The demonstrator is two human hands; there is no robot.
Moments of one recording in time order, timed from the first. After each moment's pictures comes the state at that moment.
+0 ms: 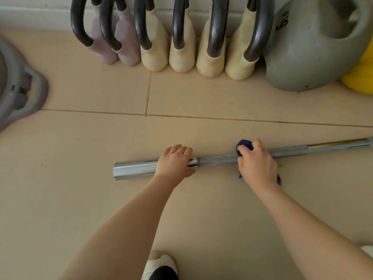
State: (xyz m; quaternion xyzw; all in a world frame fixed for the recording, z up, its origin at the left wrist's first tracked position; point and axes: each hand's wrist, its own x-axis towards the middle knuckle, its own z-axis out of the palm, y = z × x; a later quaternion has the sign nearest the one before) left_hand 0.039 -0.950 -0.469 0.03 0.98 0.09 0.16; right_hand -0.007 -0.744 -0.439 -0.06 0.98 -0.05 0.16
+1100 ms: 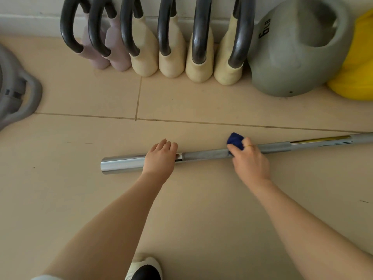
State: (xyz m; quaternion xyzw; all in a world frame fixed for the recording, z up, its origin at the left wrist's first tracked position) left_hand 0.024 -0.944 -0.454 -0.04 0.98 0.09 0.19; right_hand -0.035 -0.711 -0.452 -0.13 0.97 -0.06 0.19
